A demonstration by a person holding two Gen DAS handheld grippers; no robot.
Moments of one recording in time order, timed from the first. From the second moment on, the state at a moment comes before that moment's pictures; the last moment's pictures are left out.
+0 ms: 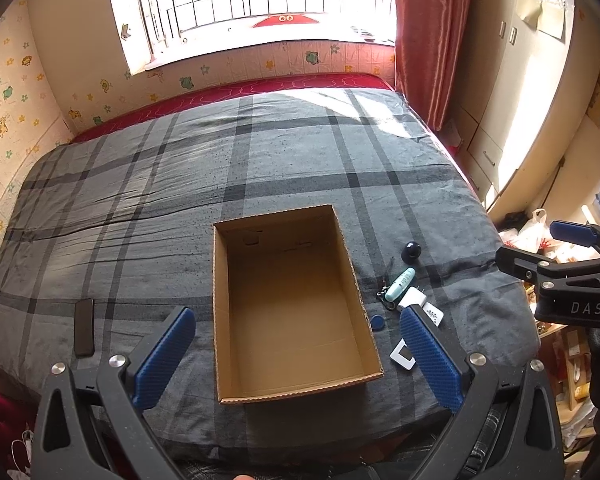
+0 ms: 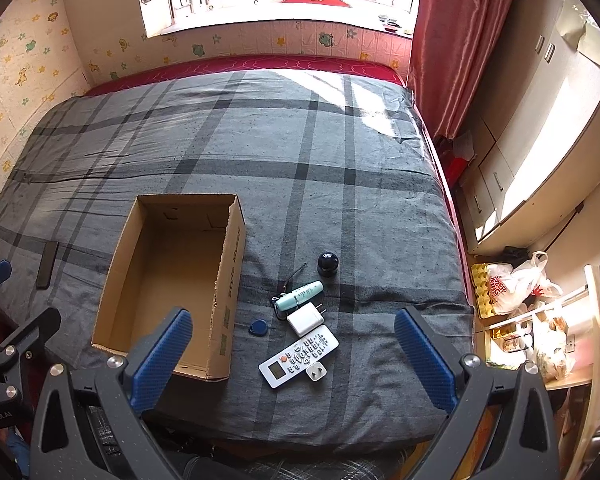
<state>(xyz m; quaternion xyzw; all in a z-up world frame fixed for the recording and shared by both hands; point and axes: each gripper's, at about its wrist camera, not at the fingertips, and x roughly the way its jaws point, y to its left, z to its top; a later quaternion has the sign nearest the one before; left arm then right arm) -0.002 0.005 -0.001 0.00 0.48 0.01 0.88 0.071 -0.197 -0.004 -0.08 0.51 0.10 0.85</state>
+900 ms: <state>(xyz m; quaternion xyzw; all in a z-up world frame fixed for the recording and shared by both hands) -0.003 0.014 -0.004 0.00 0.48 0.02 0.88 0.071 -0.193 -0.005 -0.08 0.51 0.10 0.85</state>
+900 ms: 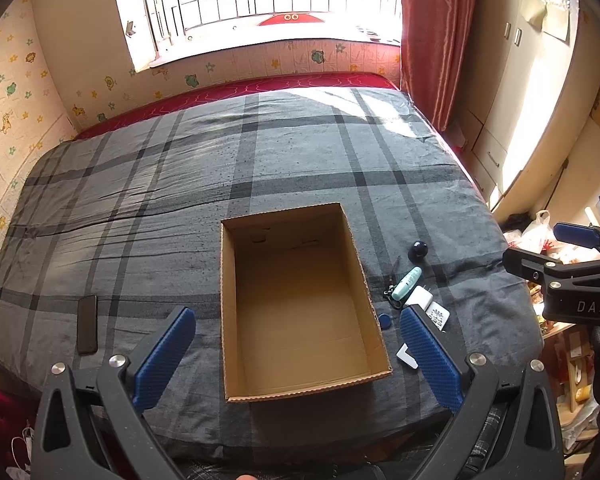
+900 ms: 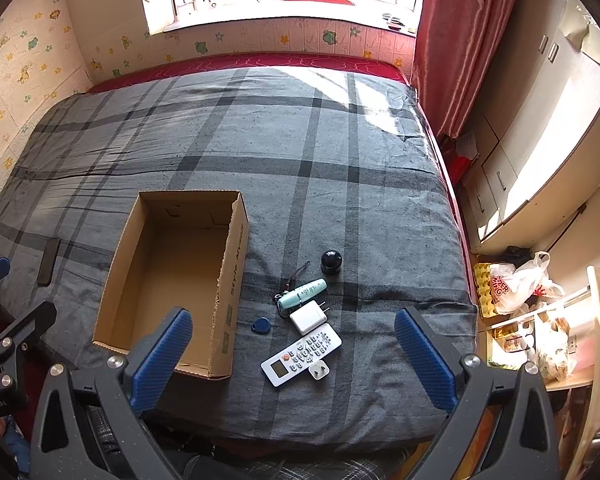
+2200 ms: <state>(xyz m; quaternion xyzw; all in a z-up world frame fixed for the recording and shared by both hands) 0.006 0.097 -0.124 0.01 0.48 0.10 0.87 0.078 -0.233 -0.089 -0.09 0.53 0.06 0.84</state>
